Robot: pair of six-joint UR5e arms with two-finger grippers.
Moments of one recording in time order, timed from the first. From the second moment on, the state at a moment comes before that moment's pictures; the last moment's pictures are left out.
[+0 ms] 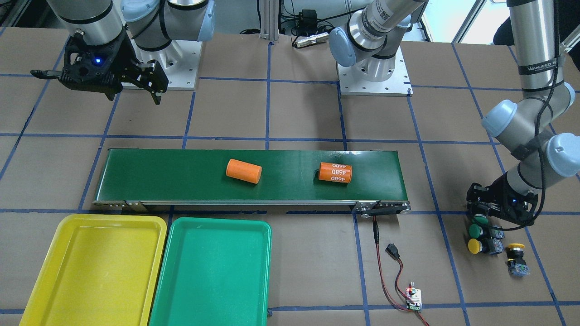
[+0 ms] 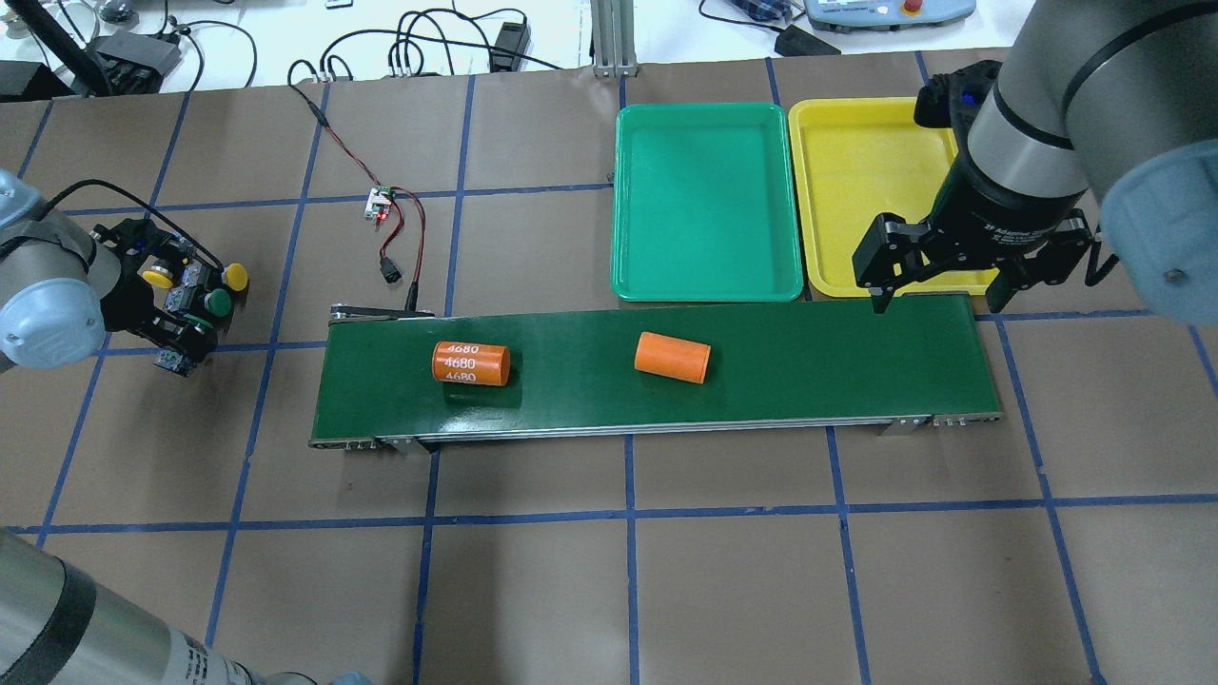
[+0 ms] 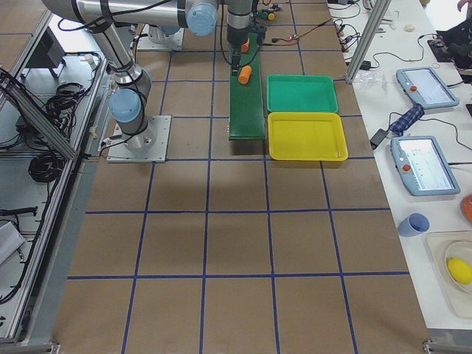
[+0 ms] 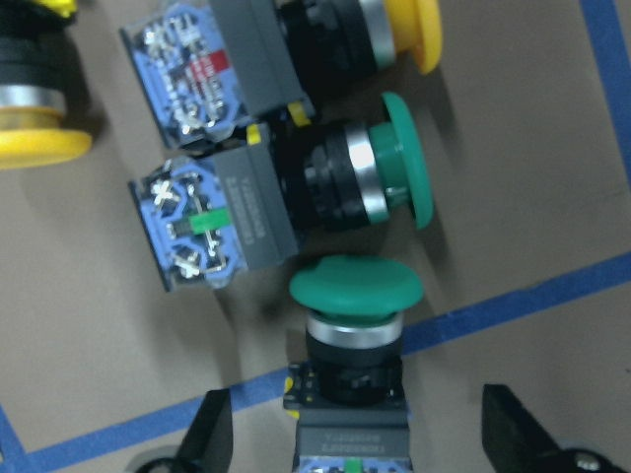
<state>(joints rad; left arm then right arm) -0.98 -2.04 -1.85 -0.83 1.61 0.98 1.54 -1.70 1.76 -1.58 -1.60 0.03</state>
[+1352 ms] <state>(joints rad) -1.28 -1.72 -1.96 -1.02 1.55 1.36 1.54 -1.70 1.77 -1.58 -1.59 0.04</state>
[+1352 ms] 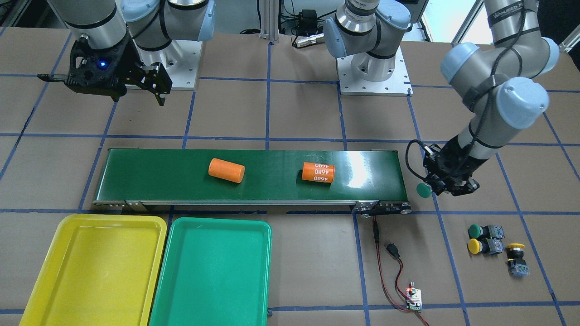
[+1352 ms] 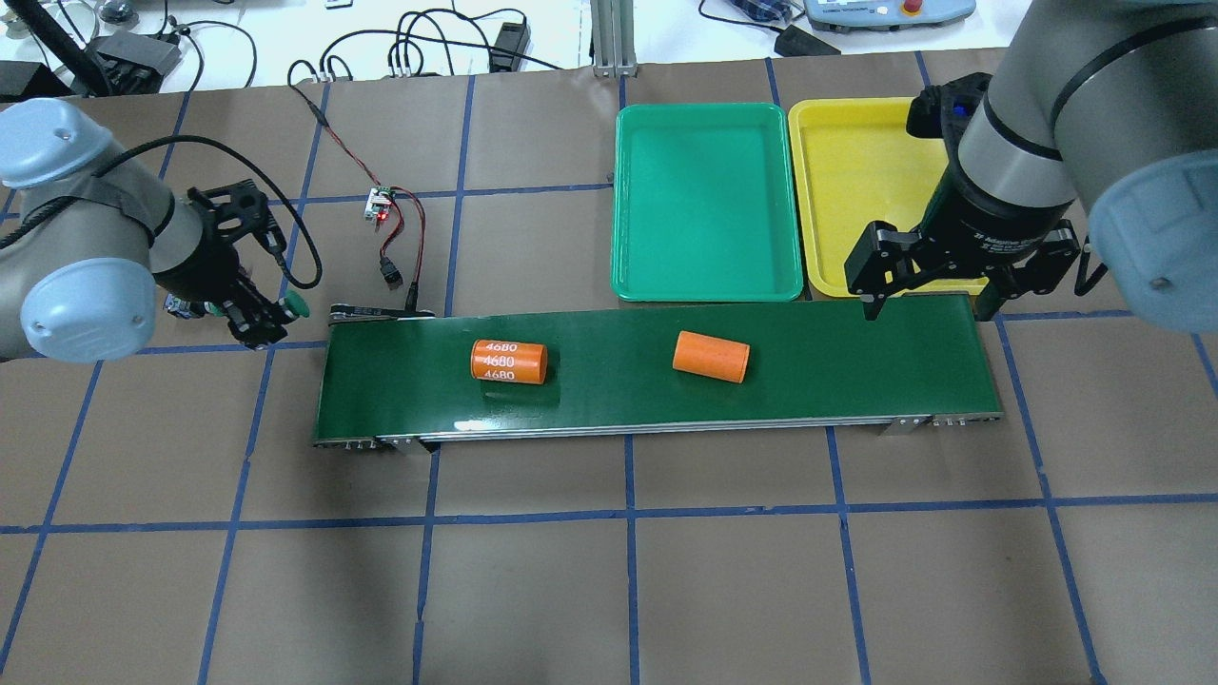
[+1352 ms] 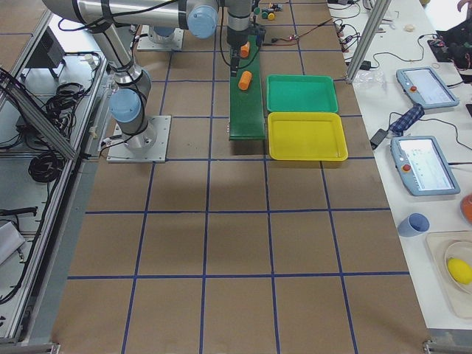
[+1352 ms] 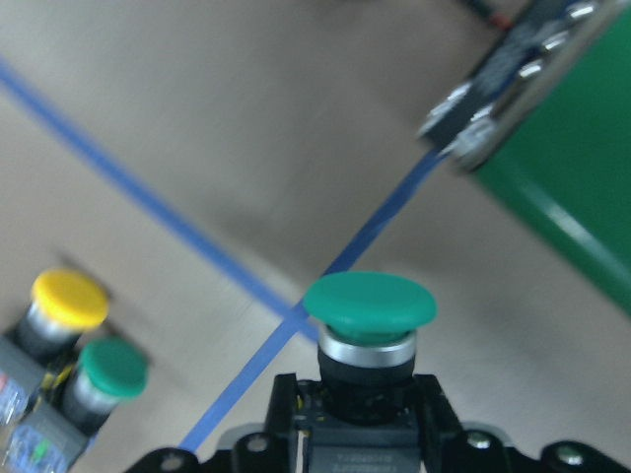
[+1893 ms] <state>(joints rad) -1.44 -1.68 -2.03 -1.00 1.55 1.51 1.54 -1.70 1.78 -1.58 -1.59 0.04</state>
